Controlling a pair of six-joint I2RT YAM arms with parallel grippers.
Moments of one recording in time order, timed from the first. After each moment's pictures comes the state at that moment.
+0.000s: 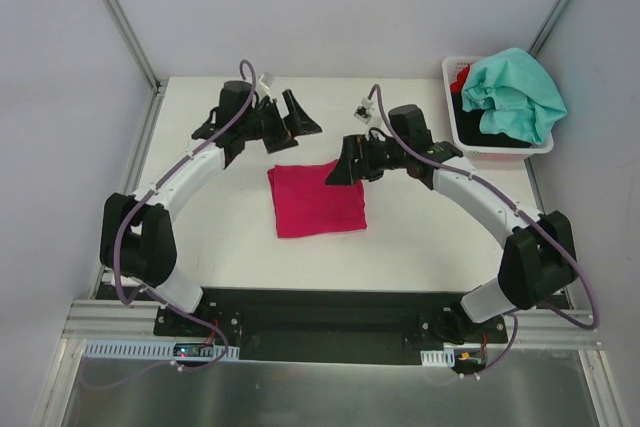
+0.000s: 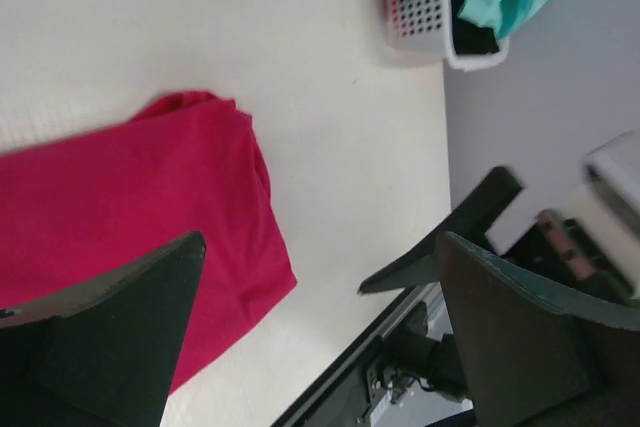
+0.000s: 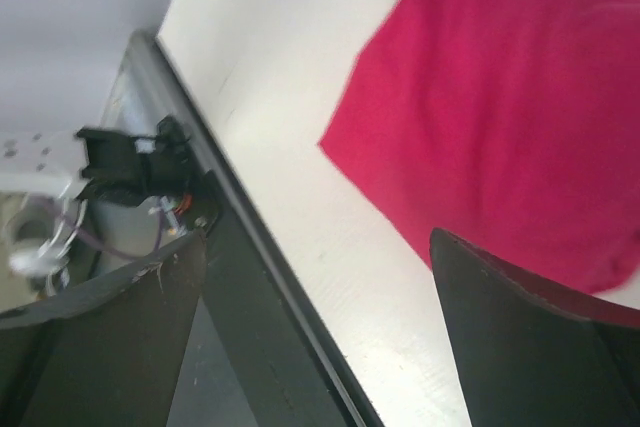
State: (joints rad) left arm -0.30 1.58 1.27 -0.18 0.55 -0.79; right arm 0.52 1.53 1.18 -0.33 -0.74 0.35
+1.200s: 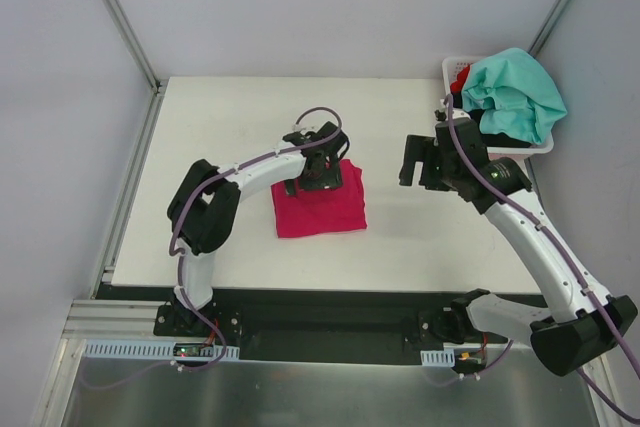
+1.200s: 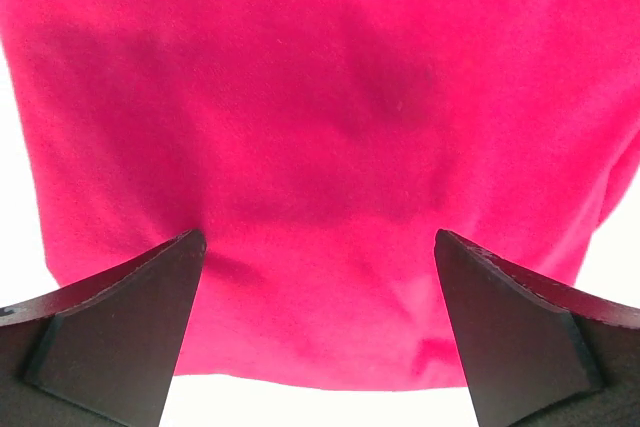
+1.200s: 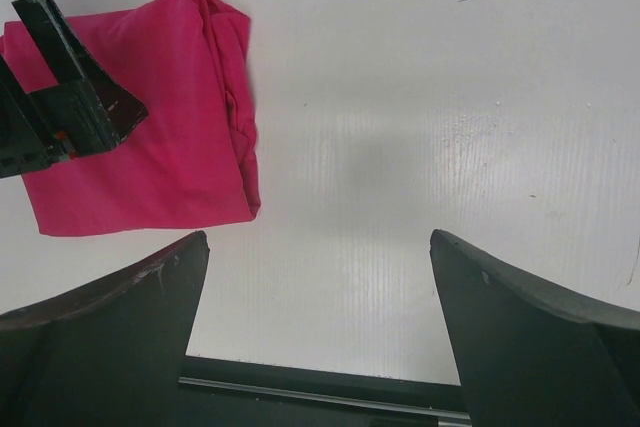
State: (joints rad) left arm -0.73 1.94 1.48 -0.75 -0.25 -0.86; right arm 0.46 1.14 1.22 -0.89 0.18 0.42
